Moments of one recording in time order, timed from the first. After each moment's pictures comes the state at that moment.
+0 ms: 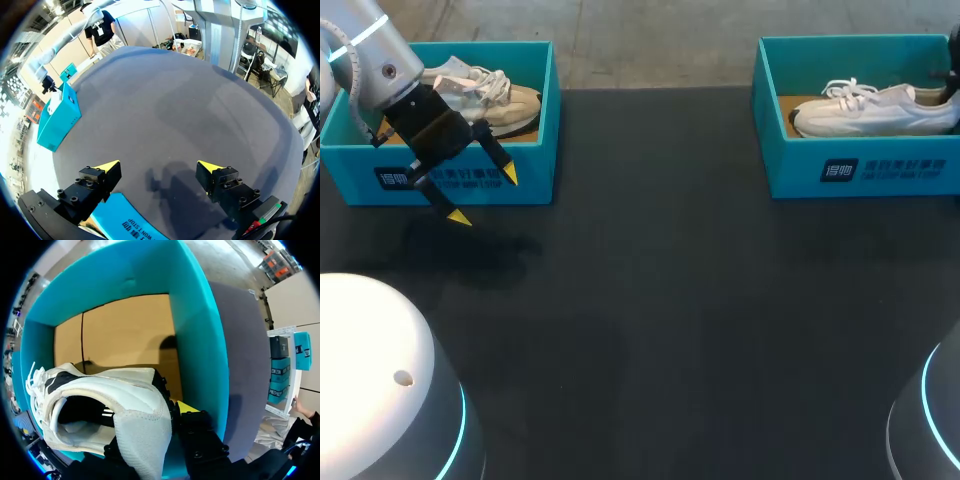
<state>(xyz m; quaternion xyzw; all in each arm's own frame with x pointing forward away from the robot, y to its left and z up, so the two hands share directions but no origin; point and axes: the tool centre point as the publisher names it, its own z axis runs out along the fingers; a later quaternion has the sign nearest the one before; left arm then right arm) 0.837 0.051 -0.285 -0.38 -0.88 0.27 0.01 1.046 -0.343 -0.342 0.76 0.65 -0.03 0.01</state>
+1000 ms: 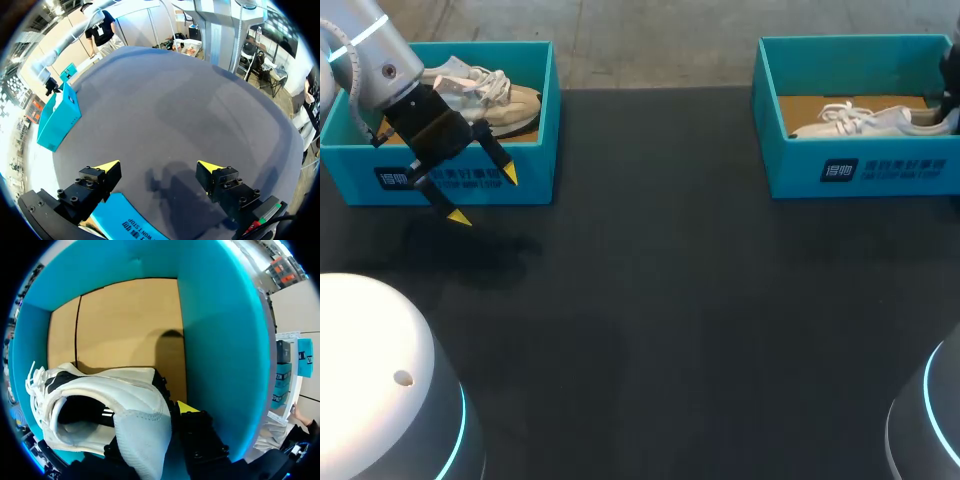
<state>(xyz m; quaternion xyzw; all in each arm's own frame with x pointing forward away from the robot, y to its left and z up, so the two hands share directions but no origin) 0.837 0.051 -0.285 -0.38 -0.88 0.27 0.01 1.033 -0.341 -0.372 0.74 0.67 -0.04 0.00</state>
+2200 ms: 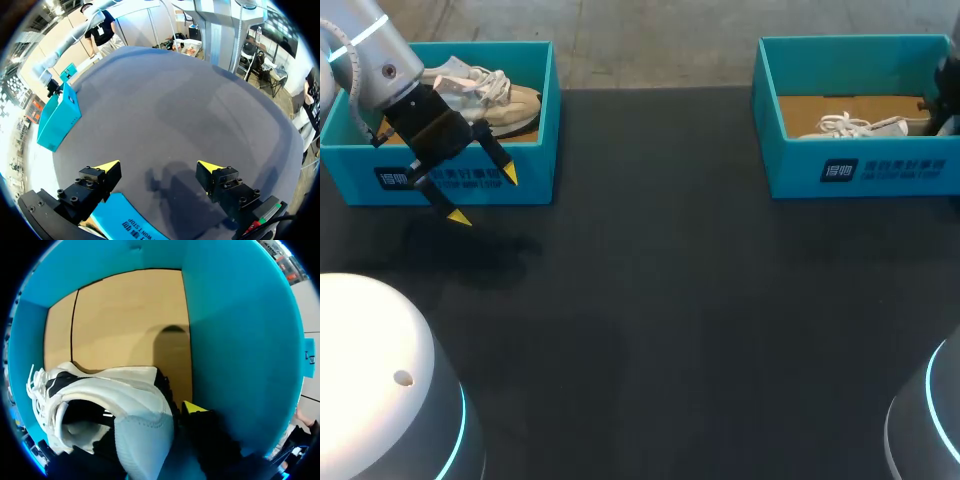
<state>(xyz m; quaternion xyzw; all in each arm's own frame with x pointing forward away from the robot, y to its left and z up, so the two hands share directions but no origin) 0.837 0.051 -0.285 -0.38 -0.88 0.27 0.01 1.030 -0.337 -0.389 0.74 0.67 -0.04 0.00</state>
